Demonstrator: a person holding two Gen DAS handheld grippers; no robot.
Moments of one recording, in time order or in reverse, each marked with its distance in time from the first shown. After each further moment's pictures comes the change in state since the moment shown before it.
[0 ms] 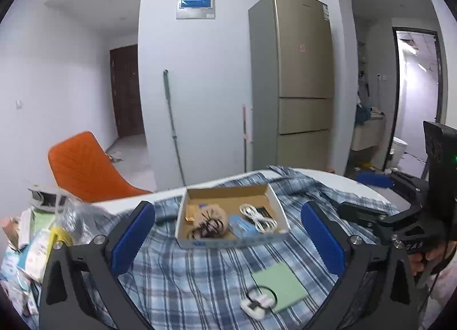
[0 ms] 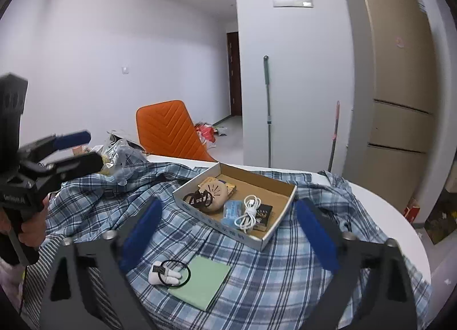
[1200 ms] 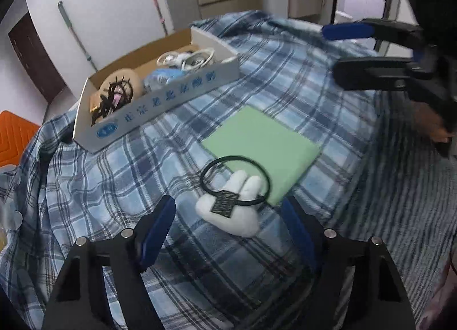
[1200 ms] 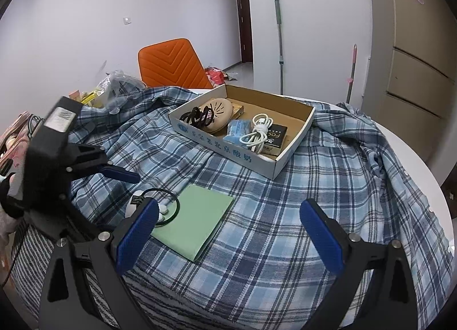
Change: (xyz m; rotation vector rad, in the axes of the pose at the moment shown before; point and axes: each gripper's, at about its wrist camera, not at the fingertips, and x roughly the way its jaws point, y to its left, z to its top) left arm 0.124 -0.036 -0.140 0.347 0.593 -0.273; right arm 0.059 -0.015 -0.073 -0.015 0.284 0.068
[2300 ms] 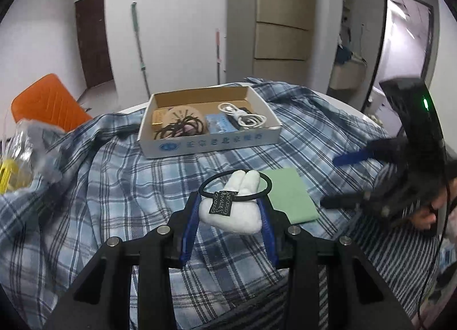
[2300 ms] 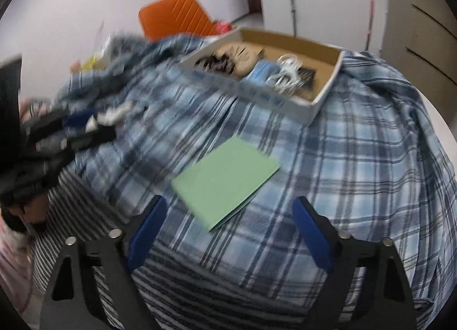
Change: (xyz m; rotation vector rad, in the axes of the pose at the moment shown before) left arm -0.077 0.027 -0.022 -0.322 -0.294 0.079; right arm 0.039 0.023 -0.013 0.029 0.286 0.081
